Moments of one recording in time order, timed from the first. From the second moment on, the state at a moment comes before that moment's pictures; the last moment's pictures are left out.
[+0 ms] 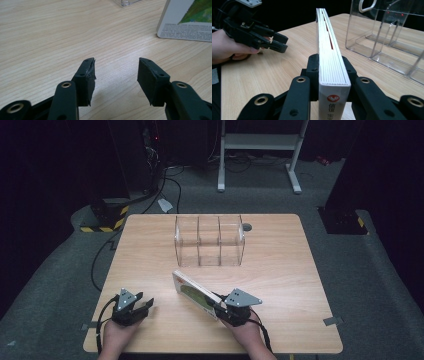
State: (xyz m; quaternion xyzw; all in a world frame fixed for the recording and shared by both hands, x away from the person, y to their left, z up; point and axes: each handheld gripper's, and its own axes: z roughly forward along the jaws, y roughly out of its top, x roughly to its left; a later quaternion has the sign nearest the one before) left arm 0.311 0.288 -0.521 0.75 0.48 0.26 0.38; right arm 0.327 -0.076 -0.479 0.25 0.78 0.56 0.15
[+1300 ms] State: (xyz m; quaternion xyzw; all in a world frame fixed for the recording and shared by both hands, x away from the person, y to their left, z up) left arm 0.361 0.288 -0.528 0.73 0.53 0.26 0.33; right arm 0.304 -0.148 -0.464 0.37 0.71 0.52 0.30
